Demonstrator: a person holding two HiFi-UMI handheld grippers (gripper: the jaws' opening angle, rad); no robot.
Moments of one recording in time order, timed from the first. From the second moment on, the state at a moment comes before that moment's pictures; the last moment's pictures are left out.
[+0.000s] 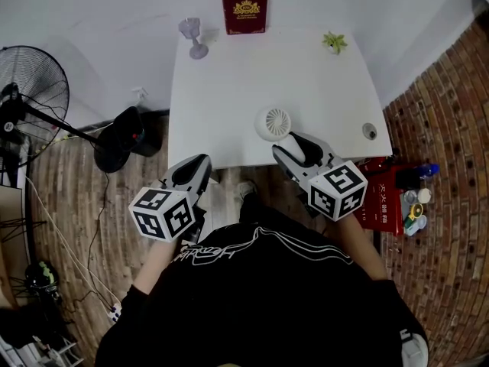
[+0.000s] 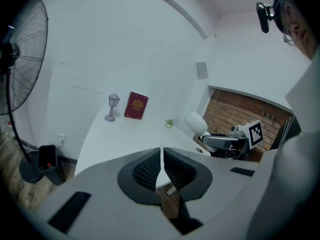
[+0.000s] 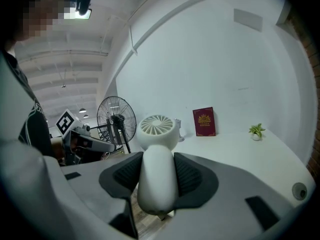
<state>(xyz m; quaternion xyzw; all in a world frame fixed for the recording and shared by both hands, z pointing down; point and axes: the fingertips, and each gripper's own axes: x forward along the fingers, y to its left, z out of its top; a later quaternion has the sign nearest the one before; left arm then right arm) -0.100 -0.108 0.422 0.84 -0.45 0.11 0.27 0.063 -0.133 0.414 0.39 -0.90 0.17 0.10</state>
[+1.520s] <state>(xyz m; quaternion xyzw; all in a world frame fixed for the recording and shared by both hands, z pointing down) -0.166 -0.255 0.428 0.81 -0.51 0.09 0.29 0.039 -0.310 0.575 0.35 -0.86 0.21 0.31</state>
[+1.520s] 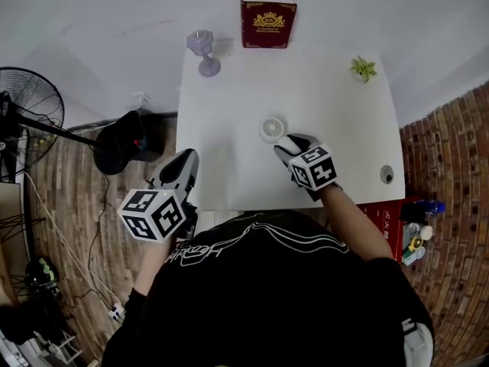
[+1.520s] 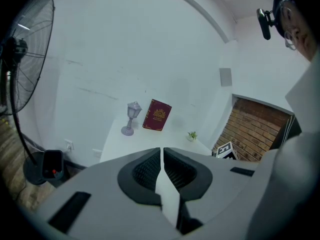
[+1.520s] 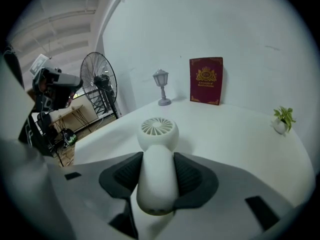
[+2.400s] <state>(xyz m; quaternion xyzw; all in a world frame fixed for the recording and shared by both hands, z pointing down) -0.179 -0.255 0.425 0.81 -0.51 0.08 0.28 0.046 -0.315 0.609 0.36 -0.83 0.21 0.36</state>
